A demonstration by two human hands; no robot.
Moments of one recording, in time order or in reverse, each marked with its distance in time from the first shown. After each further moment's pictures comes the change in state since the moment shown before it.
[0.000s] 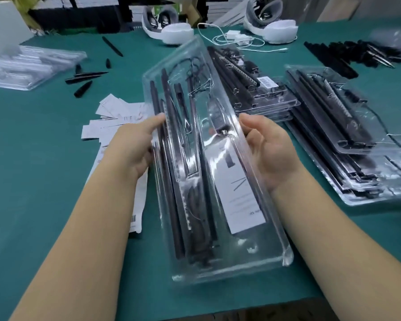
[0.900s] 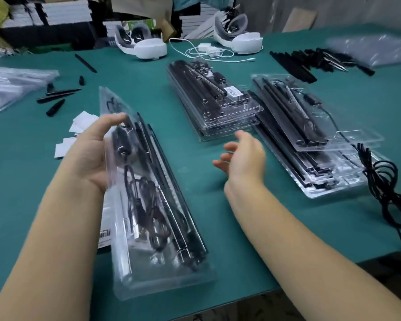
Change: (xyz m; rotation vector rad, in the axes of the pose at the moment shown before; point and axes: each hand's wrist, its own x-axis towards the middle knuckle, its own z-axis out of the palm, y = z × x) left_hand -0.041 0.033 -0.001 -0.111 -0.204 -0.008; right_hand 0.007 0.015 -0.007 -0.007 0.783 -0.261
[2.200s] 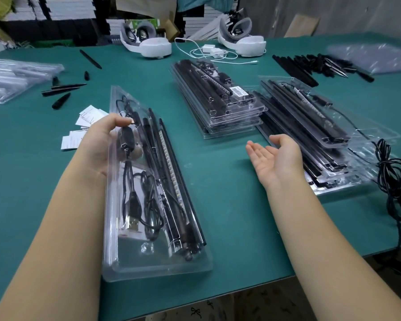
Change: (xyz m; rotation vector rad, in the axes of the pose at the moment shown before) left_hand 0.006 -0.004 -0.012 0.130 0.052 0.089; right_hand 0.021 -0.025 -0.045 0.328 -0.028 0.183
